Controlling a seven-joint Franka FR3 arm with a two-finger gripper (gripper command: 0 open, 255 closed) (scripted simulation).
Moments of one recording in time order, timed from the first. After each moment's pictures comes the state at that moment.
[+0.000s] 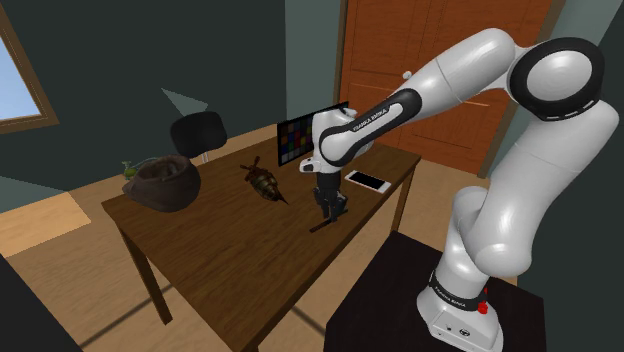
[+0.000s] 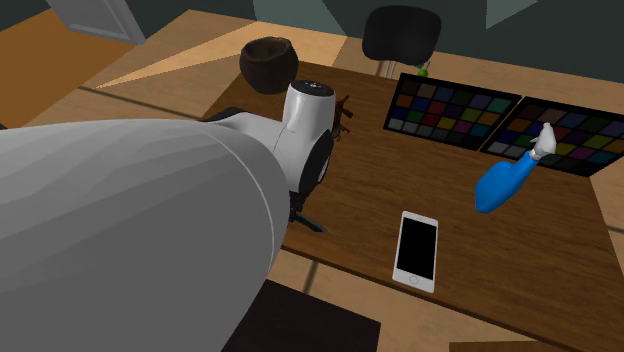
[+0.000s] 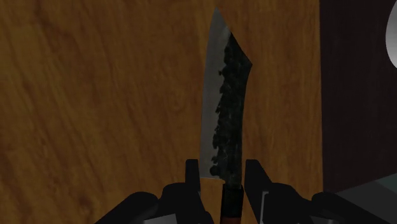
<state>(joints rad) 0.38 -0.21 -0.32 -2.52 0.03 2.14 -1.32</state>
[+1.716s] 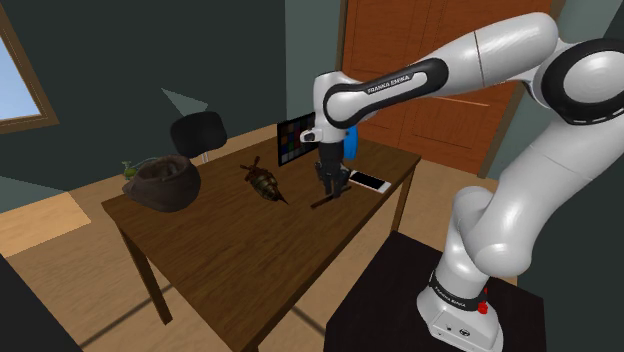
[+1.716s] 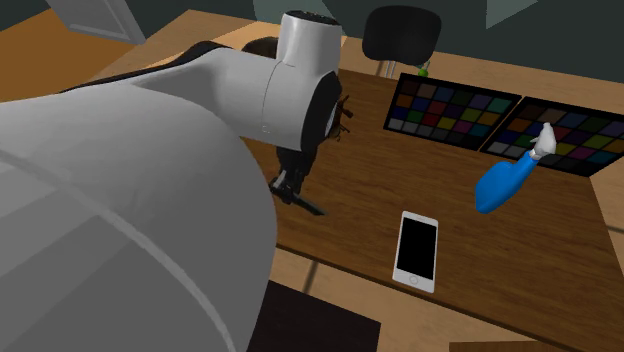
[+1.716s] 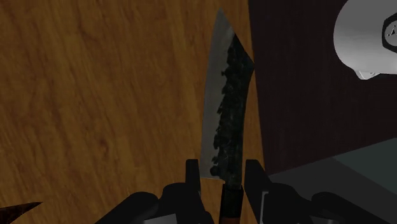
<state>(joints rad) 0.37 -0.34 -0.30 -2.37 0.00 1.86 -1.27</state>
